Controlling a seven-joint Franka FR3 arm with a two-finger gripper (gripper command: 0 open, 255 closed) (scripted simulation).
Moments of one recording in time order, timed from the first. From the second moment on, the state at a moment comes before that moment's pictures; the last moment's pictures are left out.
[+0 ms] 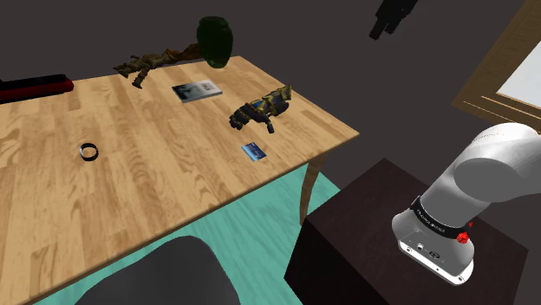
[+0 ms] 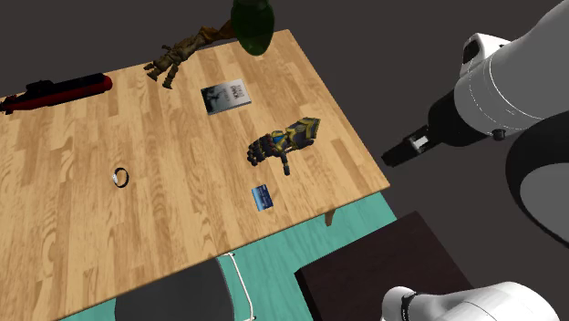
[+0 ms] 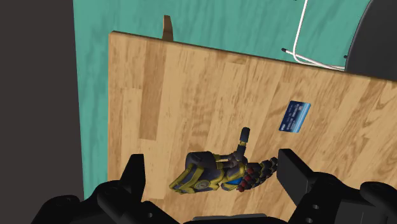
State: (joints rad) arm 0.00 -0.81 0.03 -2.28 0.03 1.70 -0.12
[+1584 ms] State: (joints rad) arm -0.03 -0.23 0.27 -2.40 0.07 2.39 0.25
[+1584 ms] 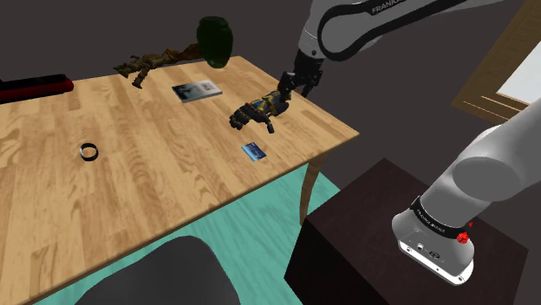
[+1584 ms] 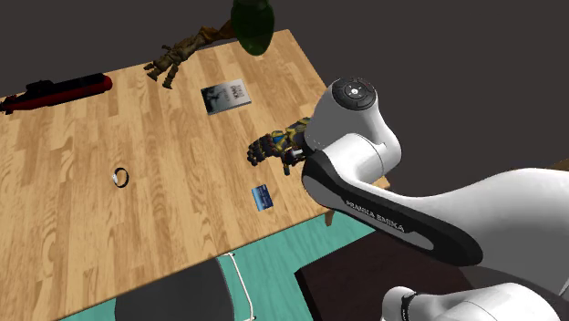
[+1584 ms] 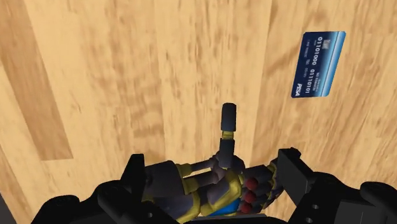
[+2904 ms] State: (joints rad) arm -0.02 0.20 0.29 -2.26 -0.15 2.68 0.52
